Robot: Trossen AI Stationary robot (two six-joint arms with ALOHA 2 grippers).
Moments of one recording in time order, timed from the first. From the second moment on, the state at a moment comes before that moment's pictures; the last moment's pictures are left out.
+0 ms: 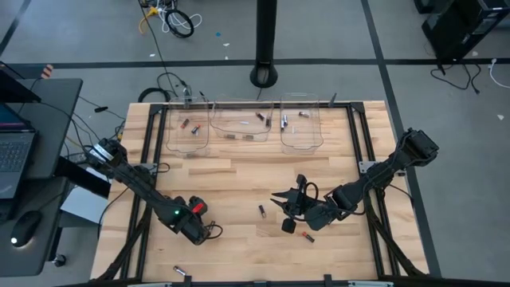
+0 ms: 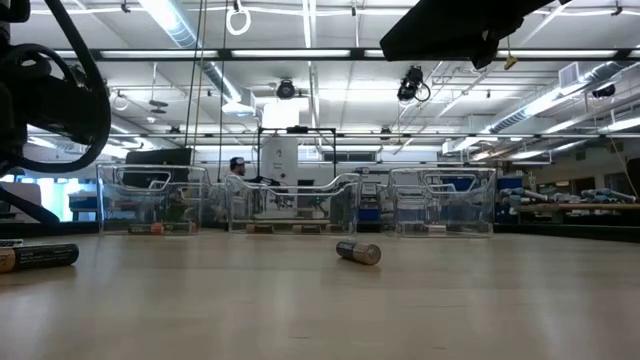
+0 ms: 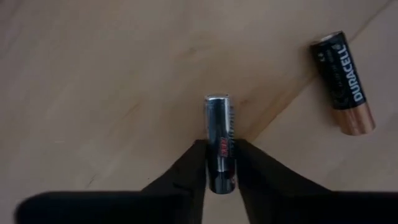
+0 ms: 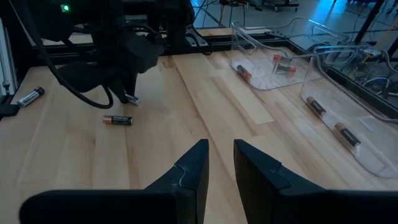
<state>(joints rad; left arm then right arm) -0.68 1.62 0.84 -0.70 -0.10 -1.42 0.55 1.55 0.88 0.11 0.82 0.39</state>
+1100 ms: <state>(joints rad) -0.33 1.31 0.62 0.18 -0.39 -0.36 0.26 1.55 0.58 0.78 0.43 0.23</state>
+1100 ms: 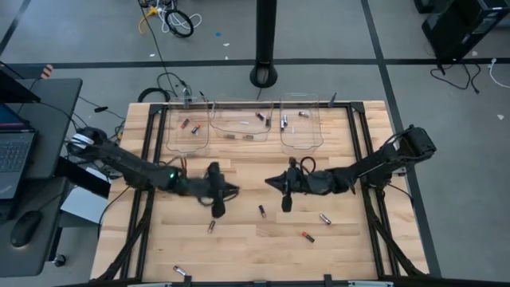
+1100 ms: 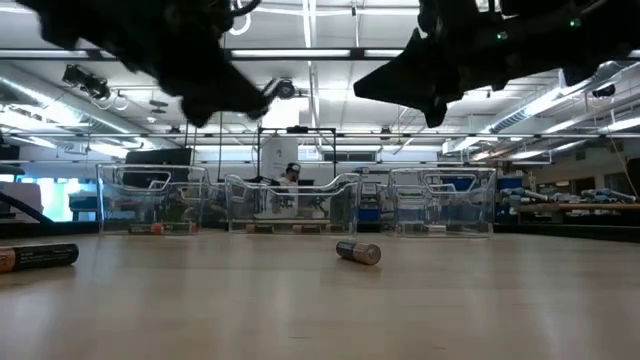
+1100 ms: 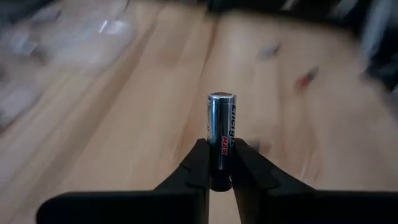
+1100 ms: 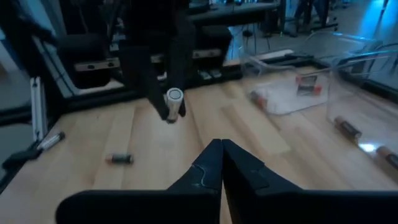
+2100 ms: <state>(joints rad) 0.01 1.32 0.54 0.87 0.13 -0.07 0.11 1.55 0.79 0.84 0.16 0.07</state>
